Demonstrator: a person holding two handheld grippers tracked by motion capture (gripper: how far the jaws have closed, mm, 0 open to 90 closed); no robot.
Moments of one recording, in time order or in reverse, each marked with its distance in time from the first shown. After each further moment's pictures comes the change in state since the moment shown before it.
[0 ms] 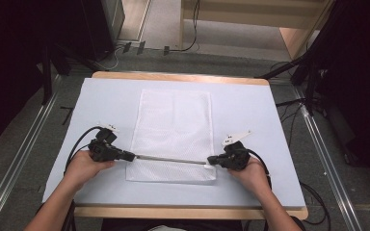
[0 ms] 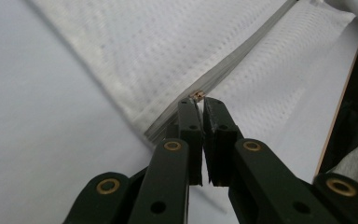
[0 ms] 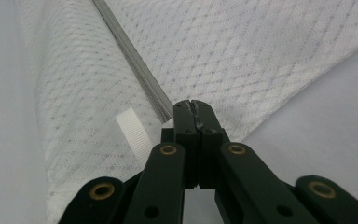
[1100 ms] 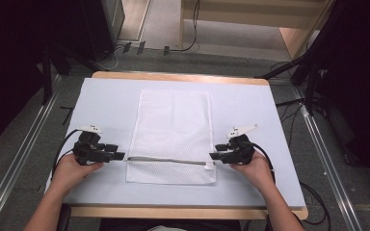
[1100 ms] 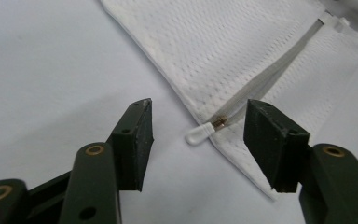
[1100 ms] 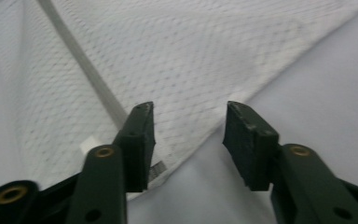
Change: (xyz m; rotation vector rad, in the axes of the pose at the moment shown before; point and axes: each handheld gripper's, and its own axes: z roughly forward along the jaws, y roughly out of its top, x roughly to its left) left arm 0.010 -0.021 -0.024 -0.172 0.127 0.051; right arm -0.016 0.009 -0.015 -0.057 -0.079 0.046
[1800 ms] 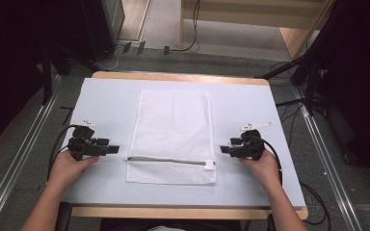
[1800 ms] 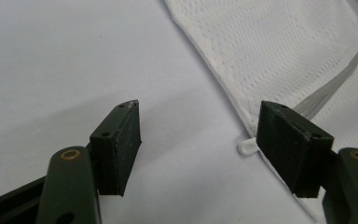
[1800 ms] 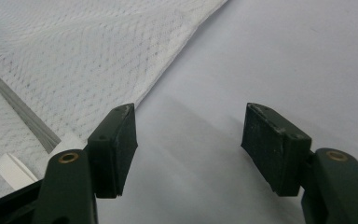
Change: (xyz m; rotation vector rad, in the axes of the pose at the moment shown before) left arm 0.024 0.001 -0.005 -0.033 0.074 -0.116; right arm -0.030 -0.012 -0.012 -0.037 -0.135 0.170
